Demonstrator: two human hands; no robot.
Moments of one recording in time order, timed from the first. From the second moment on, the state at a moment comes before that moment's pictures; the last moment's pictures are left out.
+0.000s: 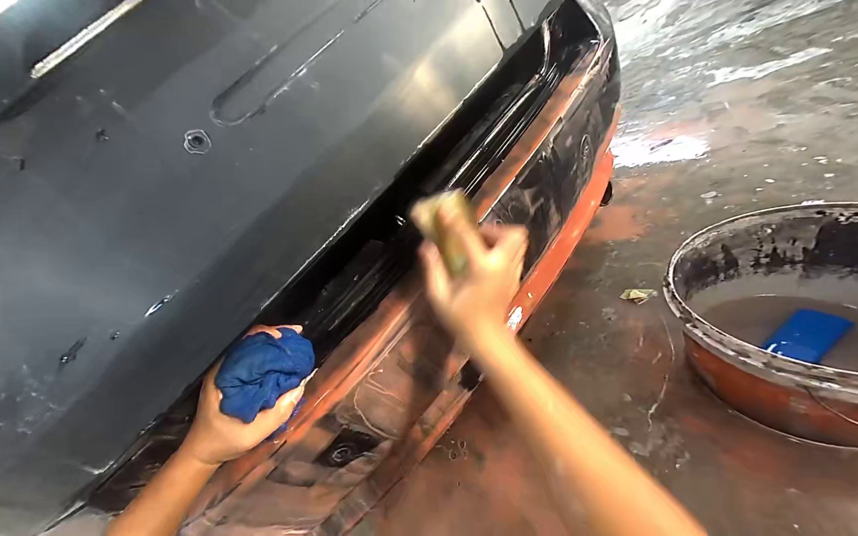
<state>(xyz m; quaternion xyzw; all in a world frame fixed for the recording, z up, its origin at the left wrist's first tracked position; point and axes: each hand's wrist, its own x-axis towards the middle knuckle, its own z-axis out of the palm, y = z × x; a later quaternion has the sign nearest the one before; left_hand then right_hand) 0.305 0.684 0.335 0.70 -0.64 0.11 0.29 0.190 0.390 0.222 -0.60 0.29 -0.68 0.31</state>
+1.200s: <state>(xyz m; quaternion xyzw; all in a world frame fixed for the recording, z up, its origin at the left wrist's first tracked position) 0.281 0.700 0.339 0.71 -0.66 0.21 0.12 0.172 0.440 0.170 -0.62 0.25 -0.67 0.31</state>
